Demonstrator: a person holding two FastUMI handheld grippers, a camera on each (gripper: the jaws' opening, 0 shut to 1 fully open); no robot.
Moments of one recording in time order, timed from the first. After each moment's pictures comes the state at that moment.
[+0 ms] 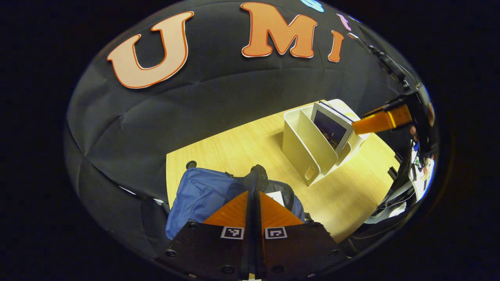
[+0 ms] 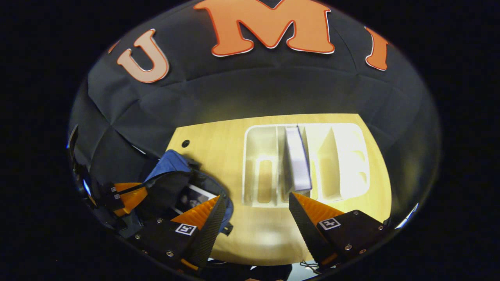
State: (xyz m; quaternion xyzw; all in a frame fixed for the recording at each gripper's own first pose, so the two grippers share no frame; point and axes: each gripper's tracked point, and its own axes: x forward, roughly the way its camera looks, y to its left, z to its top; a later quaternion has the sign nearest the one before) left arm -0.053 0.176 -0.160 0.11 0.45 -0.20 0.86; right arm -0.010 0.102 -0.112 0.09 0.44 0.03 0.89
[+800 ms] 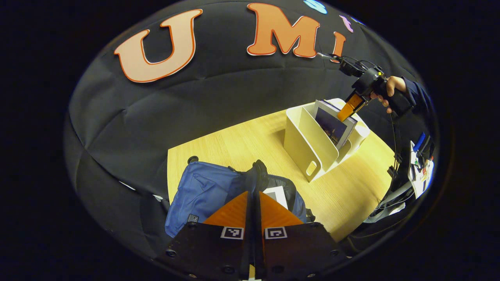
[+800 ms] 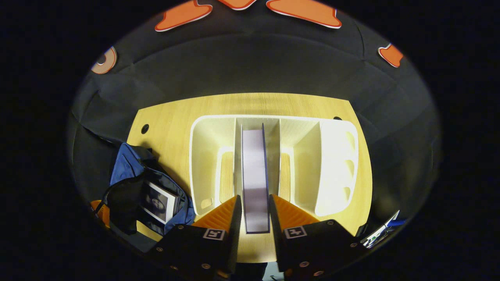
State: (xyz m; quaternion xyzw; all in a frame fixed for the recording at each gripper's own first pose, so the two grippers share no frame) left arm -0.066 0.191 -0.162 0.10 0.45 -0.19 0.86; right arm 0.051 0.042 -0.184 0.04 0.56 -0.02 0.82
